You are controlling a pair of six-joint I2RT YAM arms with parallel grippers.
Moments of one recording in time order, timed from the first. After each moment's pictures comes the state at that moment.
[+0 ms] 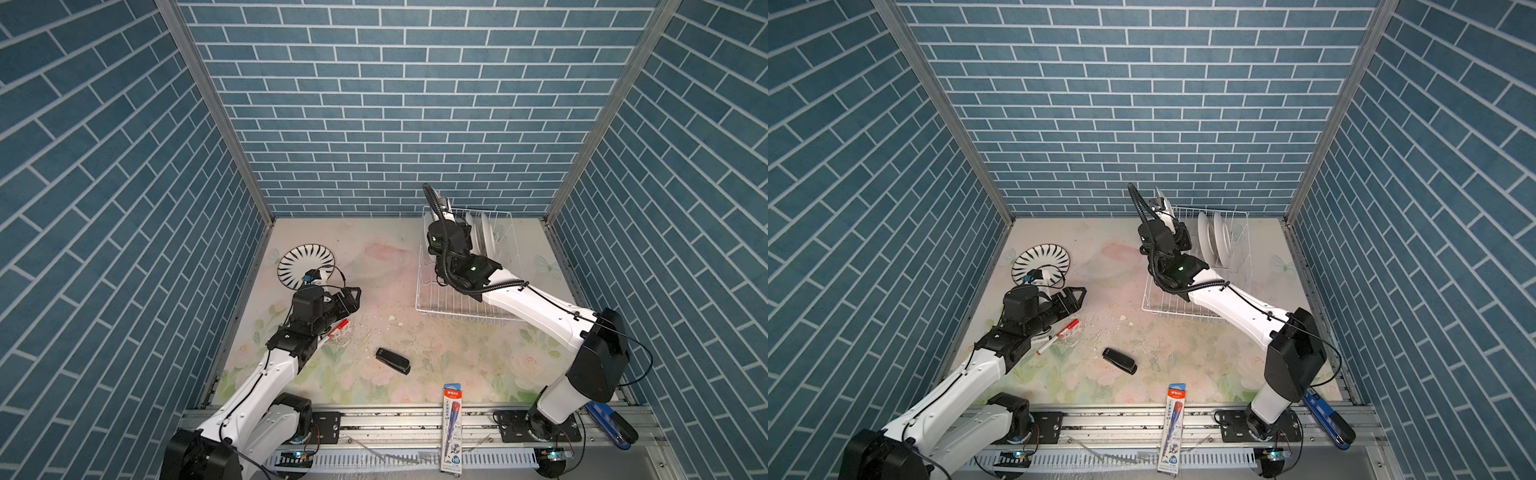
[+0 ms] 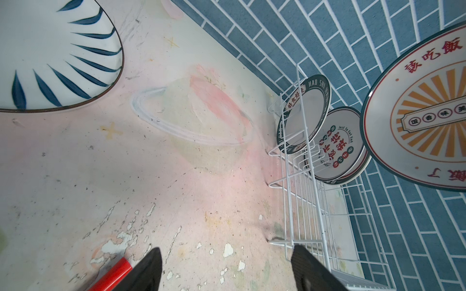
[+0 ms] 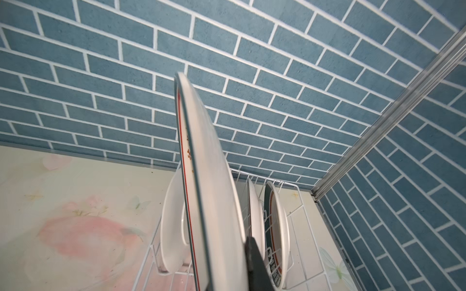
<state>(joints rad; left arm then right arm) -0.28 0.93 0.48 -0.04 0.18 -0.74 0.85 1.62 1.42 -0.12 0.89 -0.05</state>
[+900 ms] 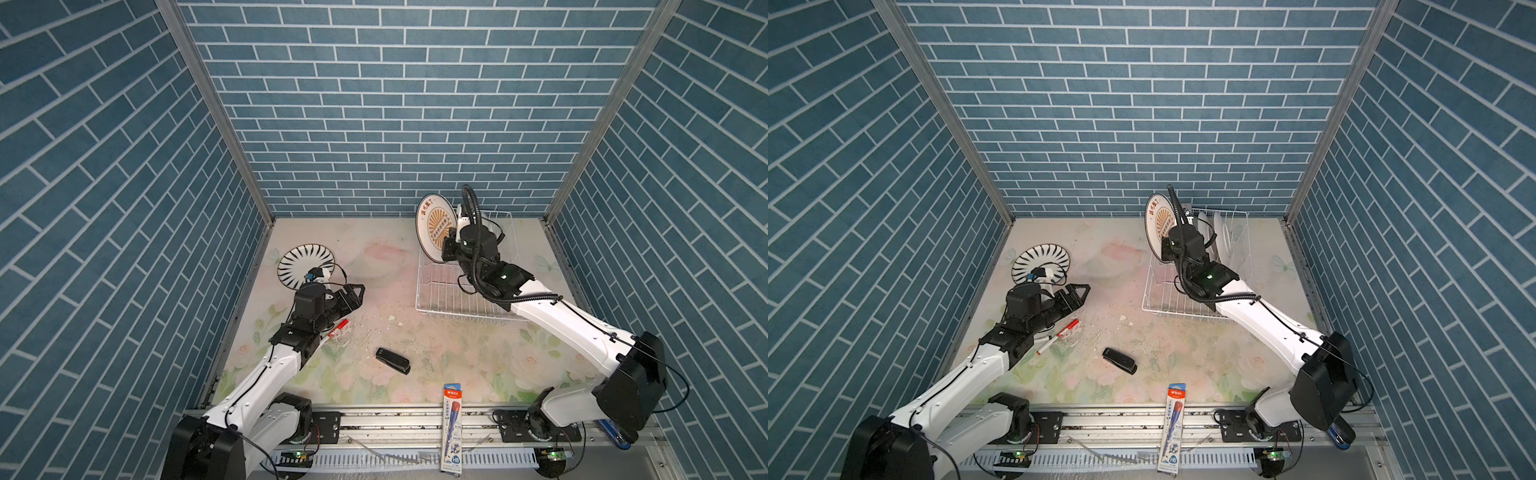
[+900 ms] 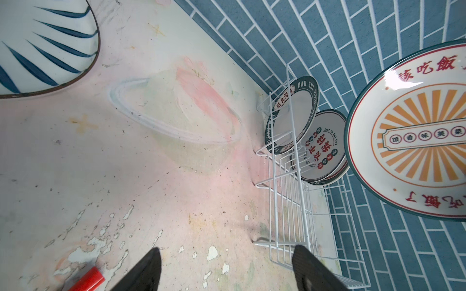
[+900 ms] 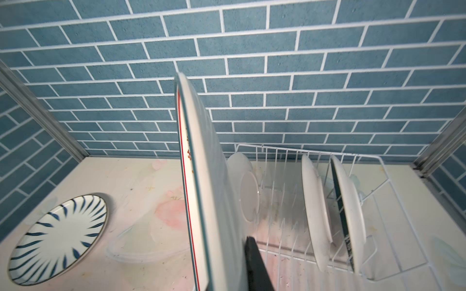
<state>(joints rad) -0.28 0.99 0.48 0.05 0.25 -0.80 0.73 1.42 1.23 -0.13 0.44 0.29</state>
